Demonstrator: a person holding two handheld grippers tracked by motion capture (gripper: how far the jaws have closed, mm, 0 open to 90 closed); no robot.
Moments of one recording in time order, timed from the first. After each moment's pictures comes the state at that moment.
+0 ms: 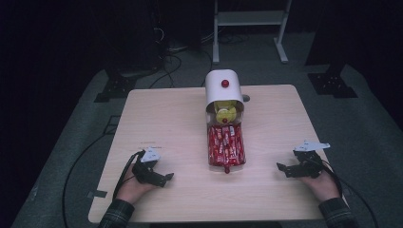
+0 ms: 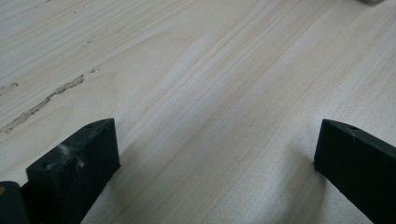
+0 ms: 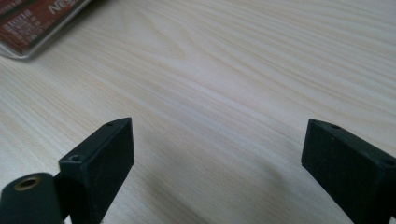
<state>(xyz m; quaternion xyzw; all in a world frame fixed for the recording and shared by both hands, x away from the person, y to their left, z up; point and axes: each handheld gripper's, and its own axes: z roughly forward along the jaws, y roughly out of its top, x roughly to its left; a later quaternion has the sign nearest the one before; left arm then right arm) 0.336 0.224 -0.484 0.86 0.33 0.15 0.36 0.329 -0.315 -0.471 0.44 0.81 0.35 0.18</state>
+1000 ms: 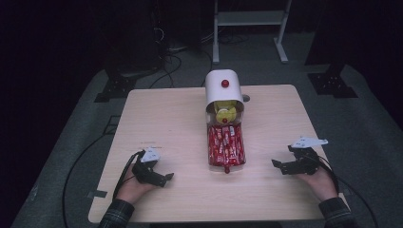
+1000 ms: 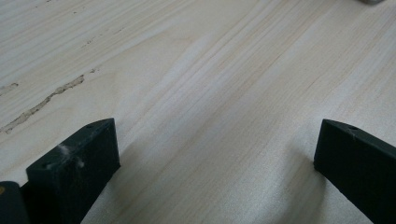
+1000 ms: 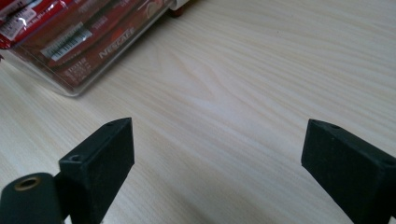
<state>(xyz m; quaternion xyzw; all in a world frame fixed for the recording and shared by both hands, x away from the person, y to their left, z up) 0.336 0.224 -0.484 0.86 0.33 0.15 0.36 0.329 -0.298 -0.449 0.41 0.81 0.38 0.19</state>
